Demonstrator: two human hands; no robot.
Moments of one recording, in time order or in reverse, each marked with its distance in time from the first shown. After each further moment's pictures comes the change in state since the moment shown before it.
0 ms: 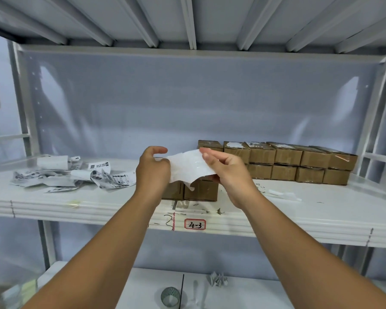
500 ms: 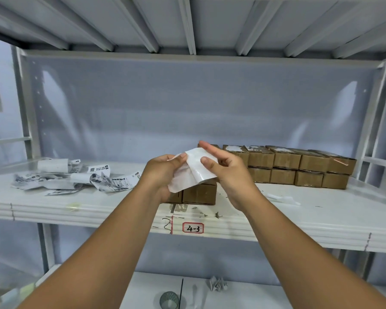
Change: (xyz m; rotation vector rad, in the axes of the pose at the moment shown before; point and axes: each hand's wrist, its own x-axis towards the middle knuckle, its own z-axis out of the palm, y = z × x) left_hand 0.001 0.013 0.010 -0.348 -0.275 -0.293; right_hand -0.003 -0.008 -0.004 0.089 -0.098 -0.123
